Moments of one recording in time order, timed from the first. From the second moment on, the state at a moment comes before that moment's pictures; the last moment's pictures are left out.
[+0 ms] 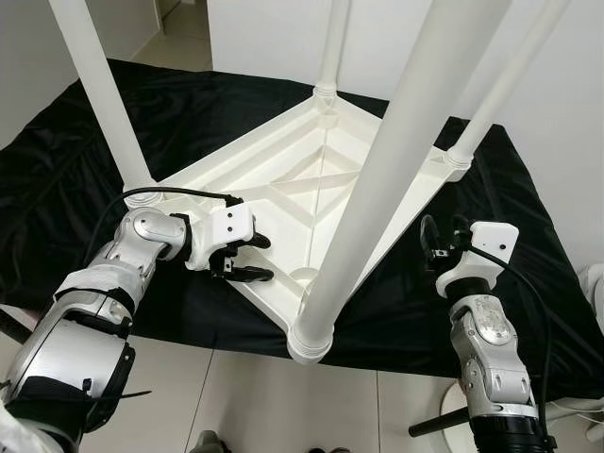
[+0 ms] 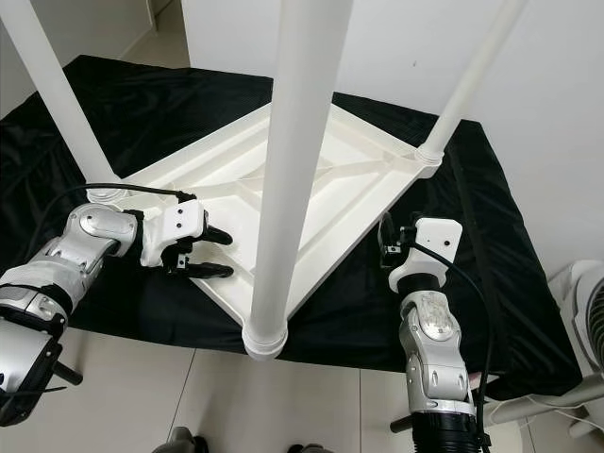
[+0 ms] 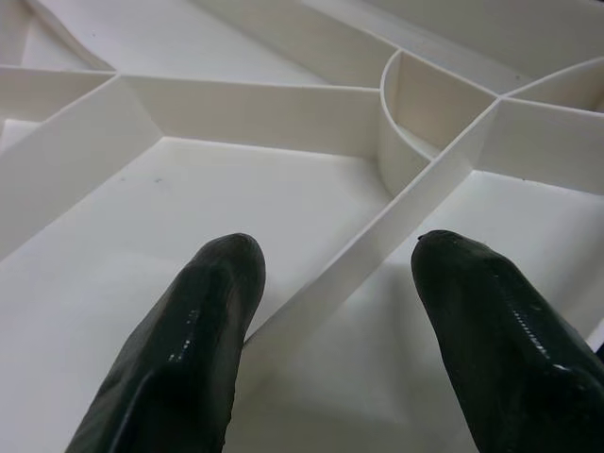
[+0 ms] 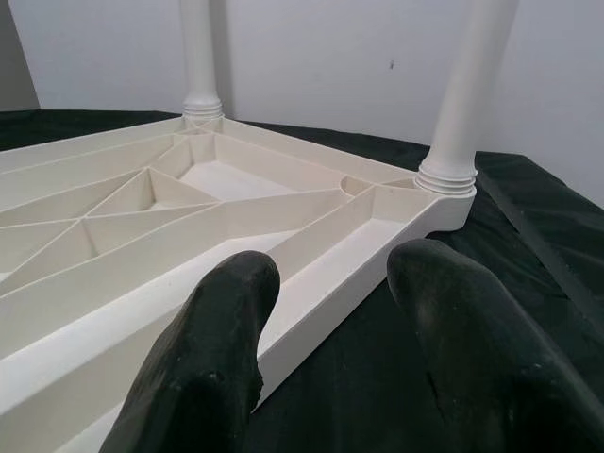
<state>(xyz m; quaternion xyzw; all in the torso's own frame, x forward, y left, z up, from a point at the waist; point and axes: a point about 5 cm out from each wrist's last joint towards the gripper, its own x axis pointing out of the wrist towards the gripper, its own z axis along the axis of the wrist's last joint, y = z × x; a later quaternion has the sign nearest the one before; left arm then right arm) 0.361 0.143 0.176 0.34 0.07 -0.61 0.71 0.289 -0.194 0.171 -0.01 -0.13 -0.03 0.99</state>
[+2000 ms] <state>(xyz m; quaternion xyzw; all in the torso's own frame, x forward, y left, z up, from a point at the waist) 0.360 0.100 0.169 0.35 0.06 -0.66 0.66 0.288 -0.189 0.166 0.00 -0.12 -0.03 0.99</state>
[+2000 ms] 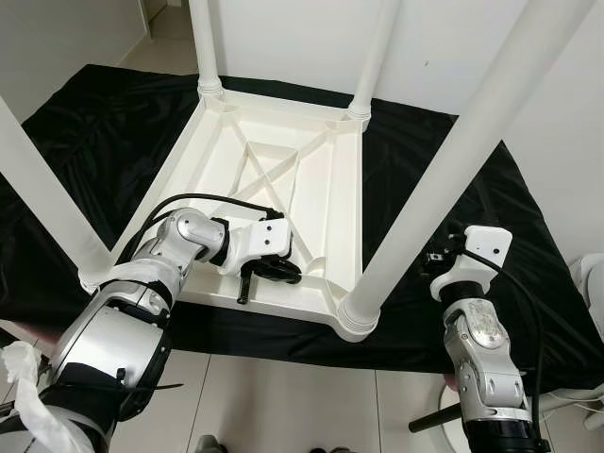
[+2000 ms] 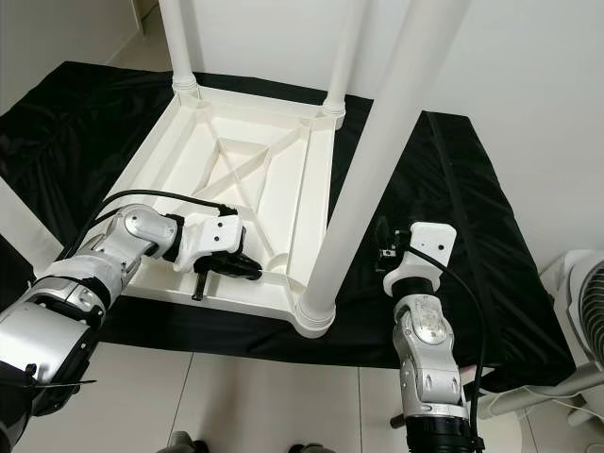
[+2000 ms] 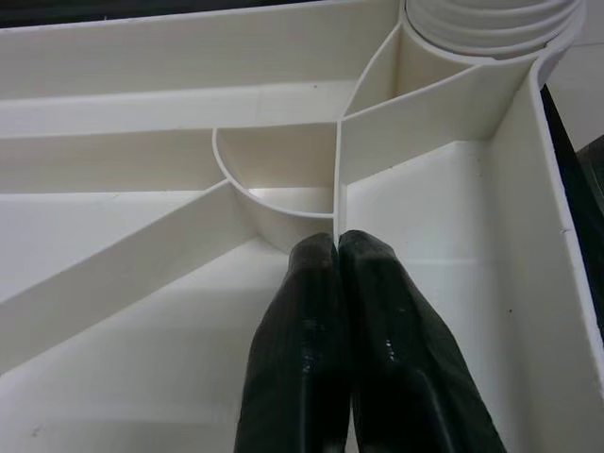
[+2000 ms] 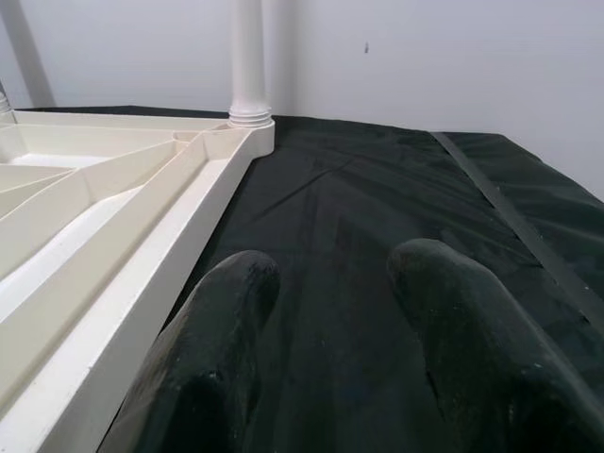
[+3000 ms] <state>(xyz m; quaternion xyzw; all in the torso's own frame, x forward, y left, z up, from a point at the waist) 0.323 0.166 0.202 0.17 -0.08 -0.56 0.81 0.273 -0.185 0.163 0.04 -0.13 0.02 0.99</state>
